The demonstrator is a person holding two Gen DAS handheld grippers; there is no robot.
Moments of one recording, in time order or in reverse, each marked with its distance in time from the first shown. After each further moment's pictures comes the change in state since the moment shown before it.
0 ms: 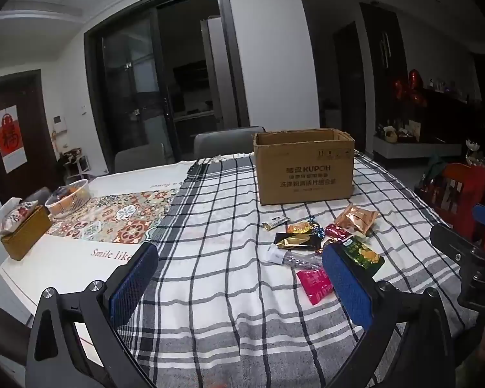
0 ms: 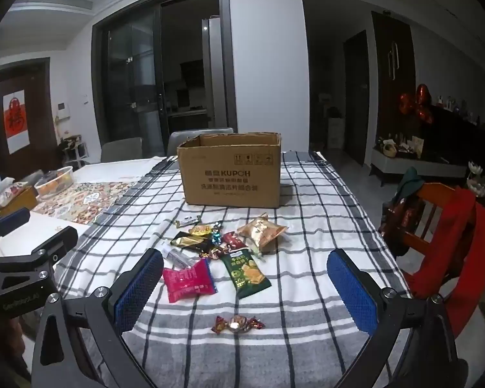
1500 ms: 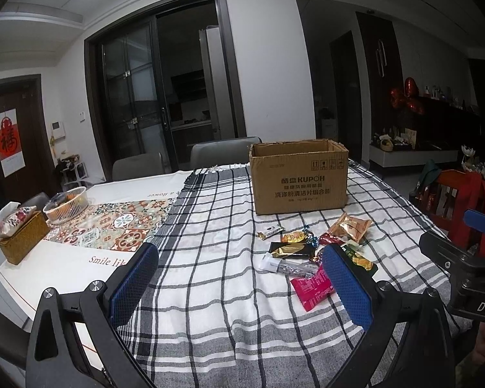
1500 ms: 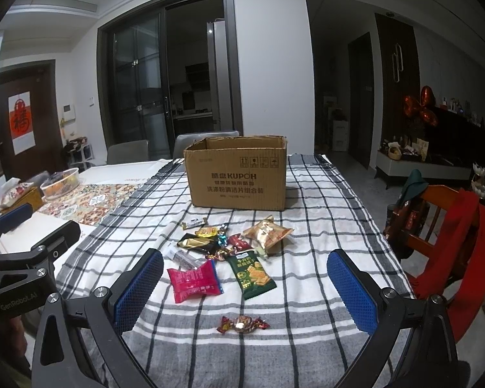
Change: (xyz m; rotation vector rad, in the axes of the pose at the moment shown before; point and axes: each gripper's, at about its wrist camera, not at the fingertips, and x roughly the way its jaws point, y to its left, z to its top) left arm -0.013 -0.005 0.004 0.005 -0.028 -0.012; right arm -0.004 0.003 -0.001 -0.001 -0.014 0.009
